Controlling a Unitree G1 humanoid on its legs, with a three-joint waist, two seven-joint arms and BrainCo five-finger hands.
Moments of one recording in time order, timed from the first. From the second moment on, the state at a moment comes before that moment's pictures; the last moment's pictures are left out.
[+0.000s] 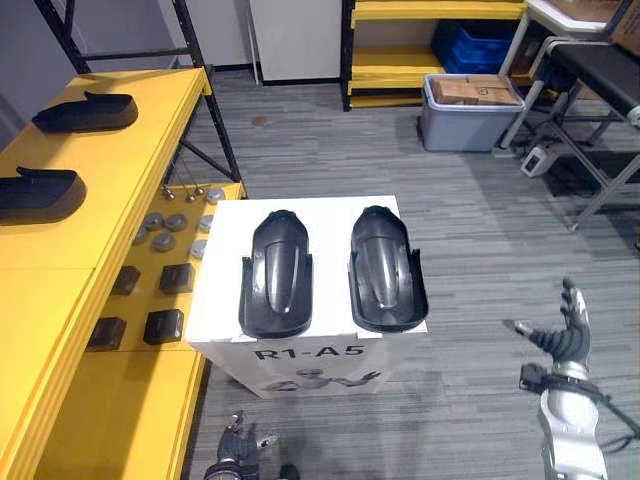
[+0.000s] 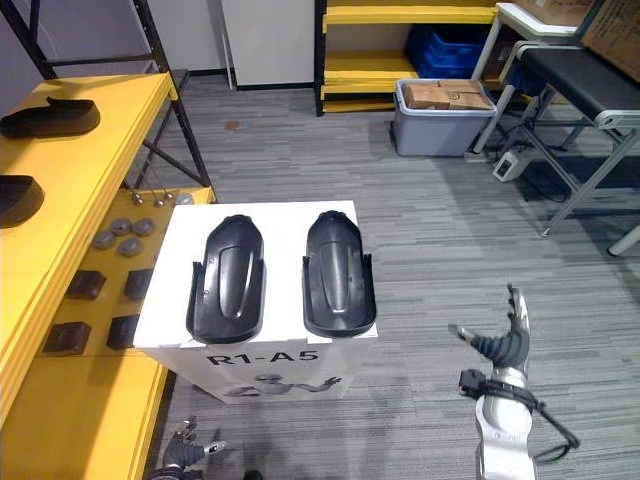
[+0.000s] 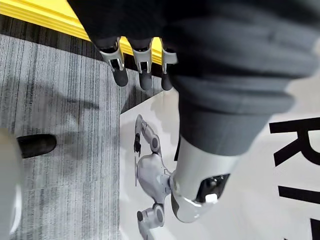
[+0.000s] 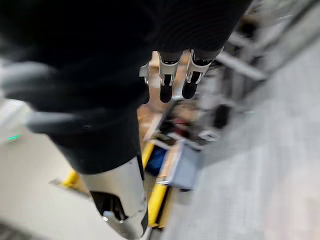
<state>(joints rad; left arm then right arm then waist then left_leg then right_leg) 0.20 0.08 0.03 0.74 -0.01 -0.11 0.14 0.03 -0.32 -0.29 0.03 -0.12 -0.11 -0.22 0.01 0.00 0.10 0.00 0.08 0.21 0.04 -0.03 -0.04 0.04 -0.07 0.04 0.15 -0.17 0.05</state>
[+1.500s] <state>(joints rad) 0.18 0.06 -0.03 0.77 -0.06 -0.10 0.17 -0.49 -0.15 -0.20 0.74 -0.12 0.07 -0.36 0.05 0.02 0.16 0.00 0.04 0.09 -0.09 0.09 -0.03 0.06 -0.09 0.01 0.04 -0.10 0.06</state>
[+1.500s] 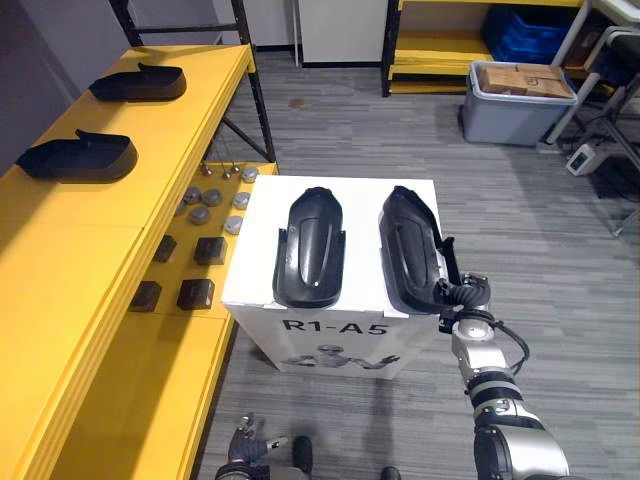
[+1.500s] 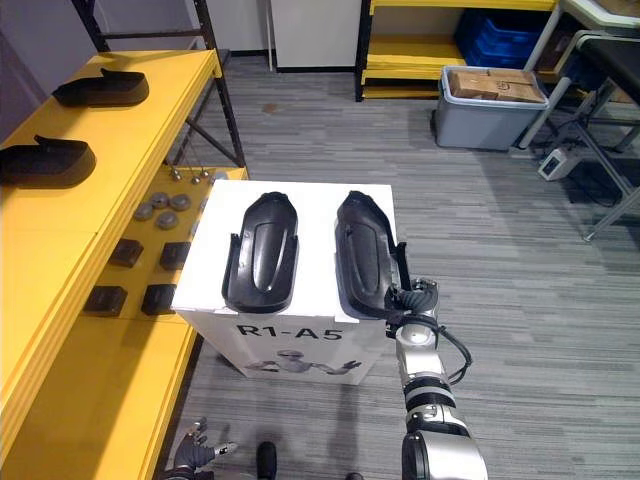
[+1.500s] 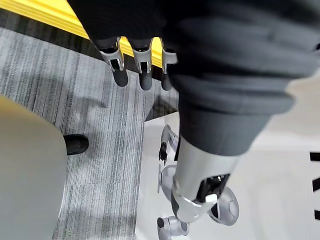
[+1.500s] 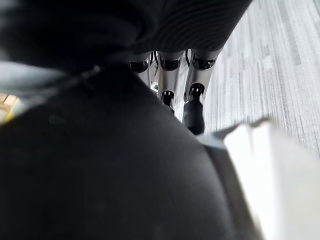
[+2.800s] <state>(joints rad) 0.17 -0.01 -0.17 -0.18 -0.17 -0.18 0.23 -0.14 -0.01 0.03 -0.19 -0.43 0.01 -0.40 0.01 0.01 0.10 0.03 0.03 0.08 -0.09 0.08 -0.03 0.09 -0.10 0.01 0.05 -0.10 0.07</state>
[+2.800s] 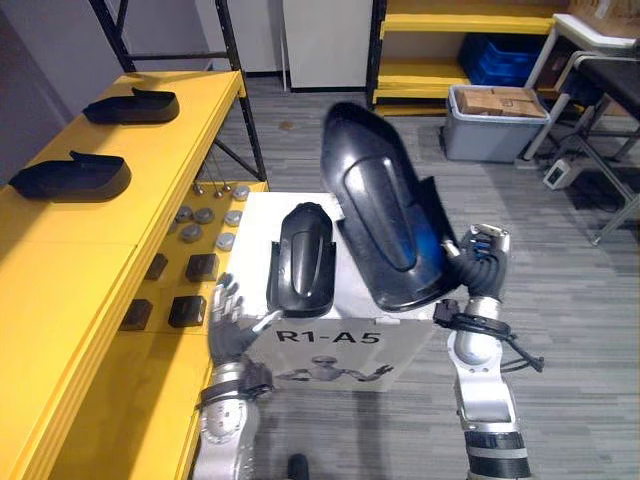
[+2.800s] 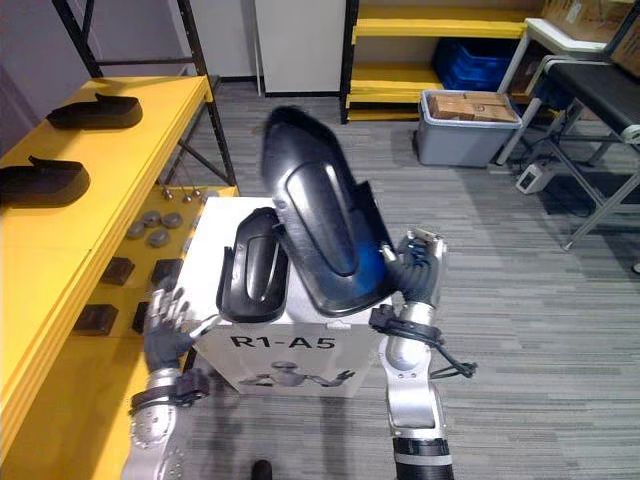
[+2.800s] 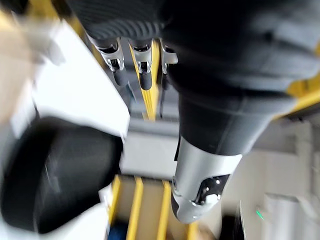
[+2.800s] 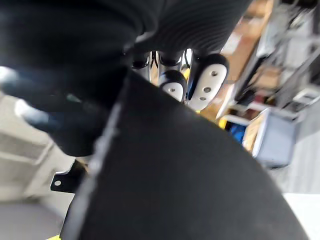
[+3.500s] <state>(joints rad) 0.03 0.05 -0.42 -0.06 -0.47 -0.17 0.28 -0.11 -0.04 0.26 -0.17 -0.48 -0.02 -0.40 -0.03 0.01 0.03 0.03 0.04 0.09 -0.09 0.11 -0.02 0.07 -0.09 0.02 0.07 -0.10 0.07</state>
